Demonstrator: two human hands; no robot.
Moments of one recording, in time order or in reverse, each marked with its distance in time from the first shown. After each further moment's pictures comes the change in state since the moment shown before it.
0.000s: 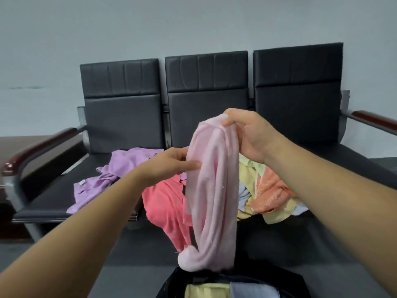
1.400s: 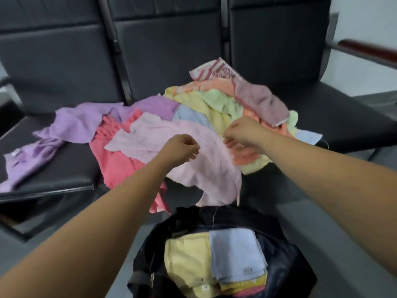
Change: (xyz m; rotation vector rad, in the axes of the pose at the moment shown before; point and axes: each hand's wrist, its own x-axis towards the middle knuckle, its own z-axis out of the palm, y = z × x) left_hand 0.102 -0.108 0.130 0.124 0.138 -0.267; right_hand 0.002 0.156 -0.136 -0.720 0.402 0.518
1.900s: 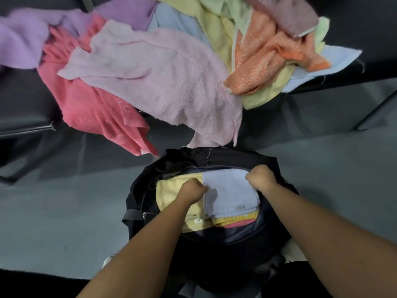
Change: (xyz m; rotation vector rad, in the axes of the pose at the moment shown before) left_hand -0.077 -0.205 0.211 0.167 -0.365 -0.498; right_hand -0.033 0.299 0.123 -0.204 0.000 0.571
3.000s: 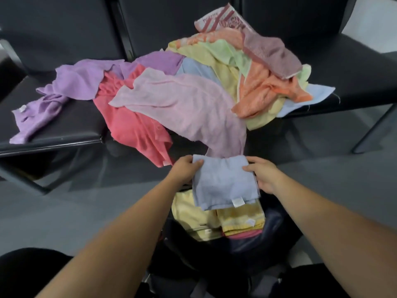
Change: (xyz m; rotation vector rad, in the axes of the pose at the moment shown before) left_hand -0.081 0.034 -0.112 -0.410 0.187 0.221; right_hand -0.075 -0.051 -0.048 0.809 -0.276 -0.143
